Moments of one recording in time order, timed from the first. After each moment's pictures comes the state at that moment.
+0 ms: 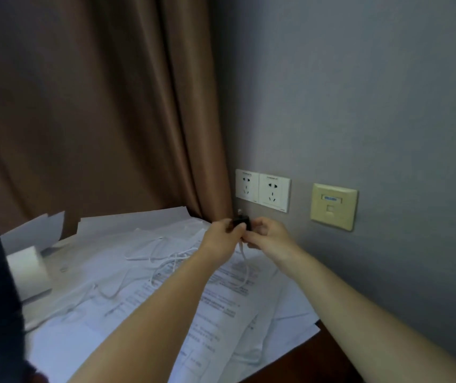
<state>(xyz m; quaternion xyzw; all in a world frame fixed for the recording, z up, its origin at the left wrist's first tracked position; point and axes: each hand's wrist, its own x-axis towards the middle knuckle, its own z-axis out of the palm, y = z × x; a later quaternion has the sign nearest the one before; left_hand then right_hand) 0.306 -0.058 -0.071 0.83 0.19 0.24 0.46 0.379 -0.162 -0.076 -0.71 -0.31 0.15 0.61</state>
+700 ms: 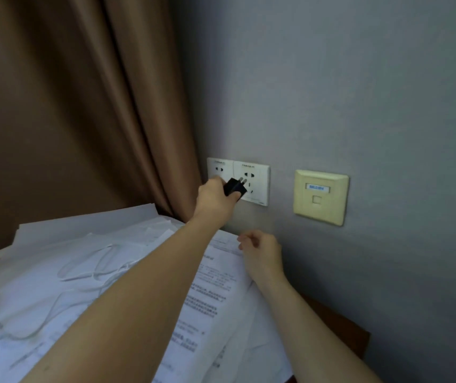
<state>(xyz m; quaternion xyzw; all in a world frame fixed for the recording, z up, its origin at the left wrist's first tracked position) 0.410 -0.056 -0.046 0.87 0.22 0.31 0.33 0.424 -0.152 -0.132 -0.77 -0.17 0.01 0.62</state>
